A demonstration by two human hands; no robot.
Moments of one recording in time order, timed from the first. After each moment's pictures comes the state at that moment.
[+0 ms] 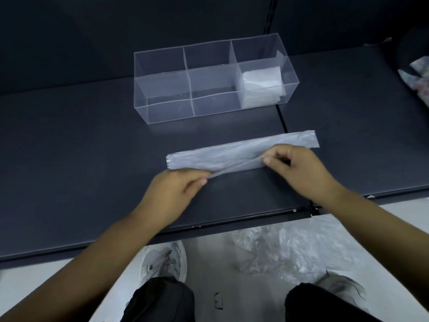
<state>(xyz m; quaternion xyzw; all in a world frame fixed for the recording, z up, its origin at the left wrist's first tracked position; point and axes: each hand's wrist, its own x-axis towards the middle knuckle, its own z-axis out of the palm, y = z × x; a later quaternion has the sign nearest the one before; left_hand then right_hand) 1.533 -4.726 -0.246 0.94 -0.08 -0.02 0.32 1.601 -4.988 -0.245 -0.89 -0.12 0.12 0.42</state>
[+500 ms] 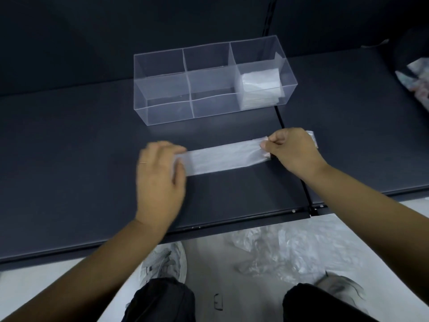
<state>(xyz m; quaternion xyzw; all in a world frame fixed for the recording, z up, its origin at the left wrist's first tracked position) 1.536 -4.727 -0.249 0.94 0.02 0.21 0.26 1.638 -4.974 -0.254 -0.91 0.02 0.11 0.40</state>
